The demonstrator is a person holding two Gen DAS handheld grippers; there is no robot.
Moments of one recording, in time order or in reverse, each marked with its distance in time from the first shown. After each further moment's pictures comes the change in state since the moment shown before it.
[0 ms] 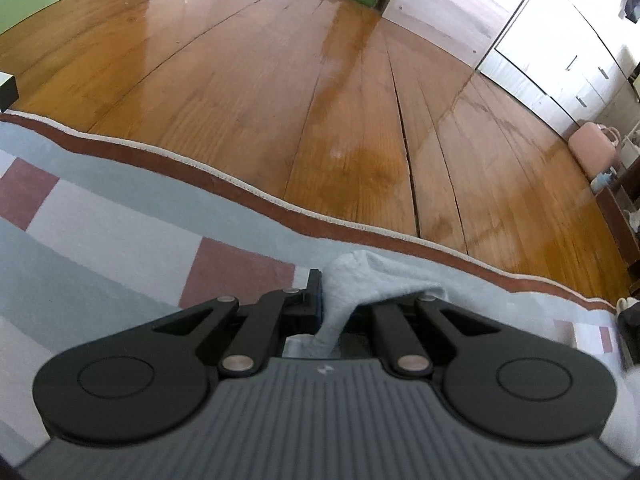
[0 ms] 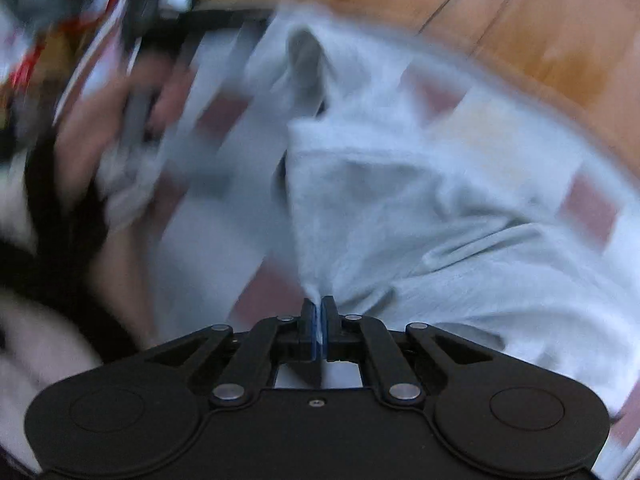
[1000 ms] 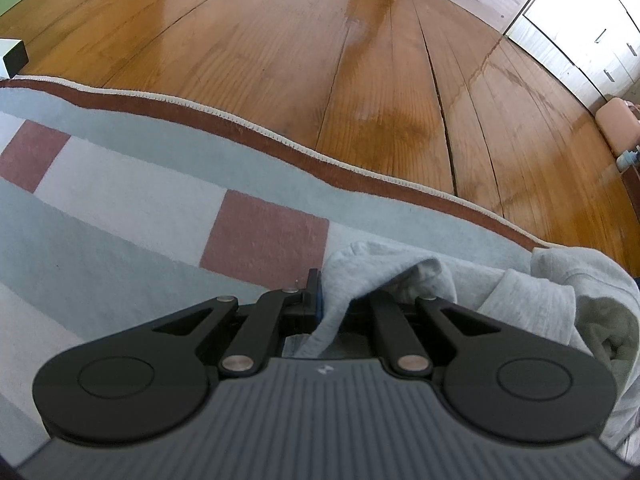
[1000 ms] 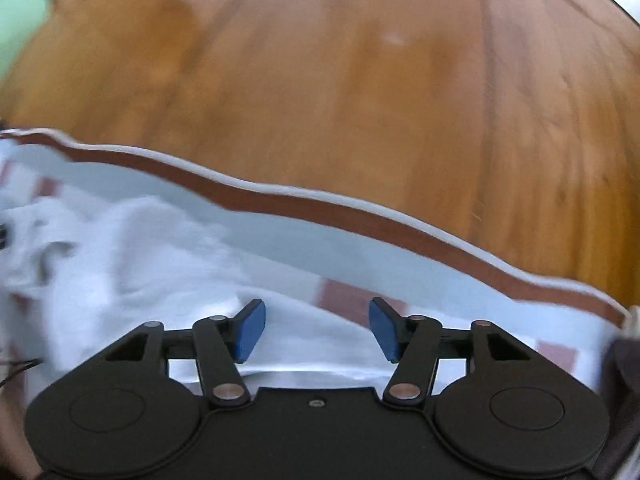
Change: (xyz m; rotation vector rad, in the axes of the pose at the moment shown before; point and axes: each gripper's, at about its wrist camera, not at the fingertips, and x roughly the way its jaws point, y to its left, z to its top) left arm 0.026 0.002 -0.003 -0.027 0.121 0.070; right arm -0.057 -0.211 0.066 0.374 -0.120 -0.344
